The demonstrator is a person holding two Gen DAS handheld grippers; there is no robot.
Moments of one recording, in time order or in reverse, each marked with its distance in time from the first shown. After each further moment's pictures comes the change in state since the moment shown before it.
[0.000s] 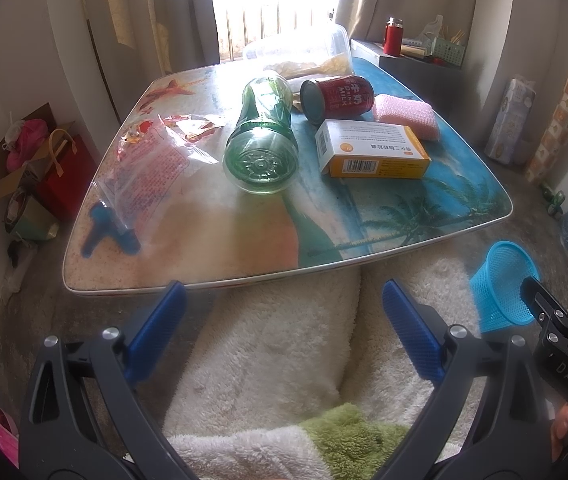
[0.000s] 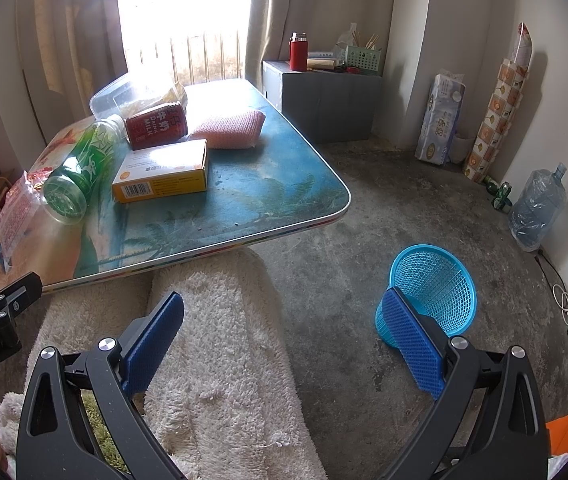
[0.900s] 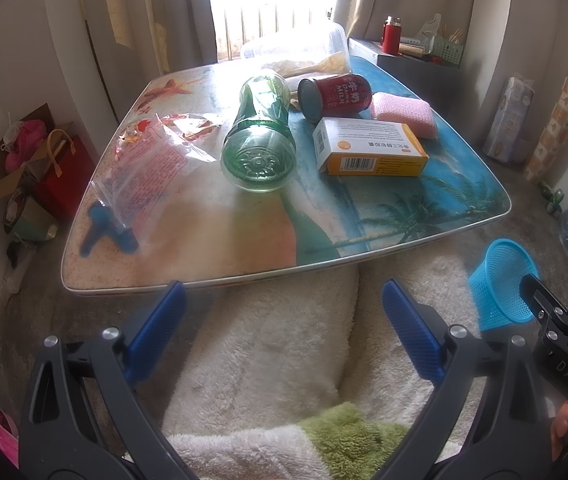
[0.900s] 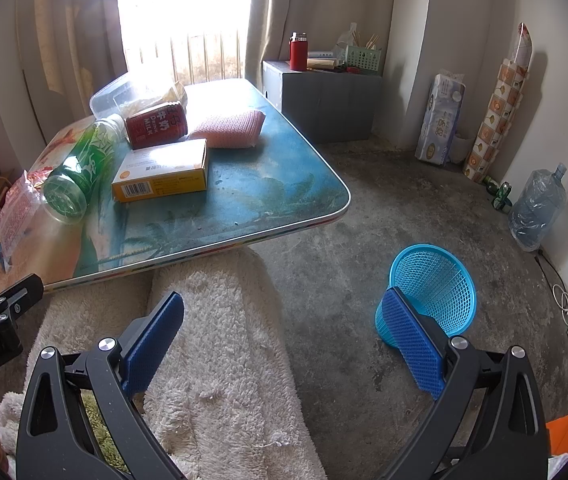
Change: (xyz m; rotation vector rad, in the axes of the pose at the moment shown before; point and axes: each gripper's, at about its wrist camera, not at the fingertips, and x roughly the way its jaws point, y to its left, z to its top) left arm 0.000 -0.002 0.000 0.000 0.002 -0.002; right arm 0.000 0.000 -0.001 0.000 -0.001 -0.001
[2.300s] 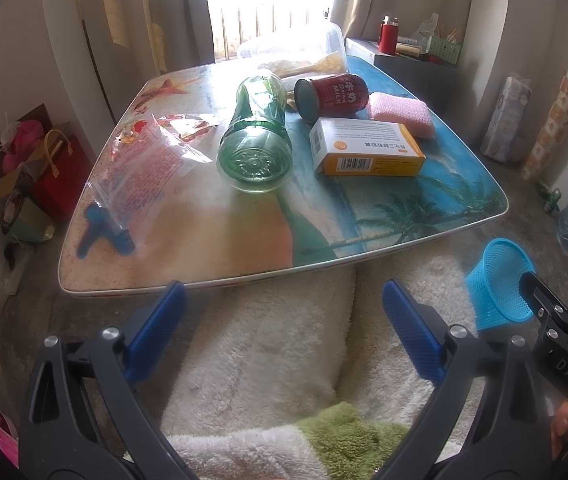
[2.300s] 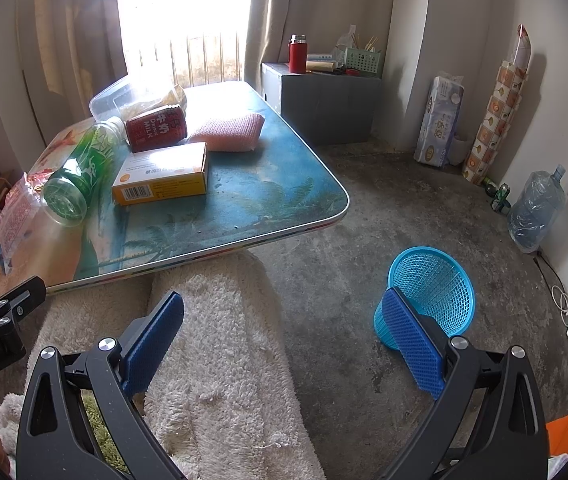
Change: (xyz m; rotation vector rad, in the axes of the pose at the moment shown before) left arm 0.001 -0.003 0.000 -0.003 0.000 -0.006; right arm -0.001 0.001 0.001 0.000 -0.003 -0.003
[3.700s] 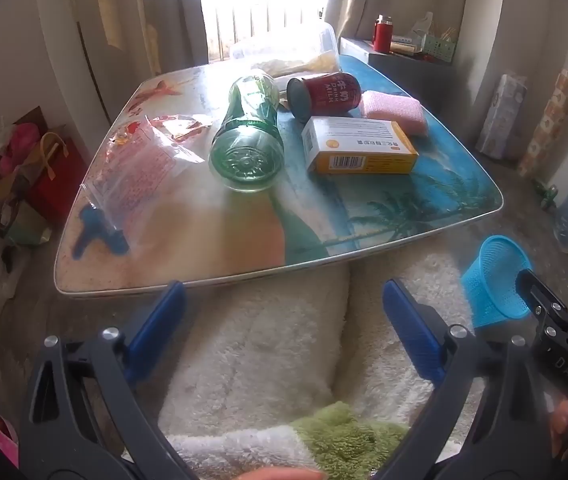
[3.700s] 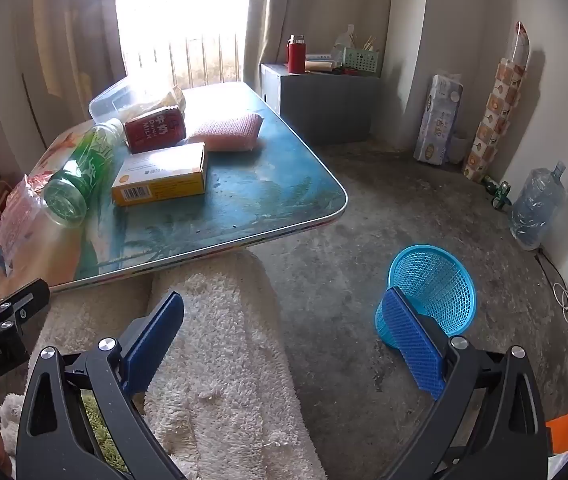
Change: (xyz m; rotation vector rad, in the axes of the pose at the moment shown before) left arm -0.002 -0.007 -0.002 0.006 -0.001 -0.008; right arm 0.000 -0.001 0.000 0.005 0.000 0.006
